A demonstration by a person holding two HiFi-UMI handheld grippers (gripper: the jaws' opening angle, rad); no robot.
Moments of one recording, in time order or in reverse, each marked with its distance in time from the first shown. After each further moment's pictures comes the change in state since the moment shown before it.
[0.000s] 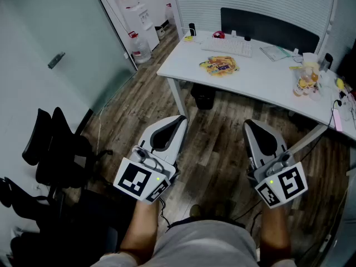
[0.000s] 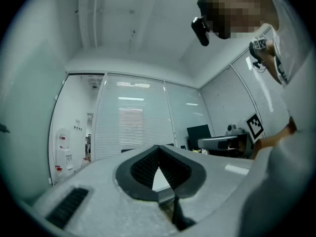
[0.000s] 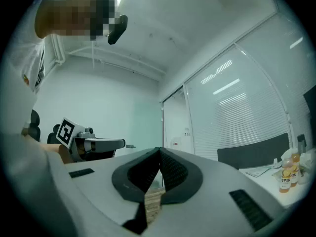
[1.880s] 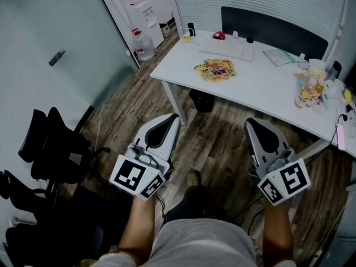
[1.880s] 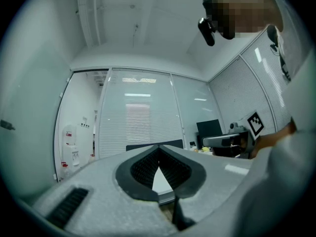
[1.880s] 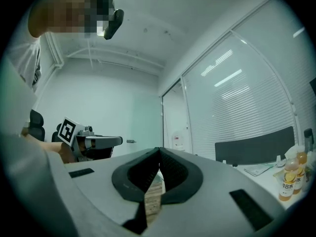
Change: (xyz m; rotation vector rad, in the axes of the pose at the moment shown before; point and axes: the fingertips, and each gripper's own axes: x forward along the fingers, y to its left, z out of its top) left arm 0.088 0.006 -0.040 -0.007 0.041 0.098; right arm 0.014 -0.112 -0.033 0.025 0.064 0.060
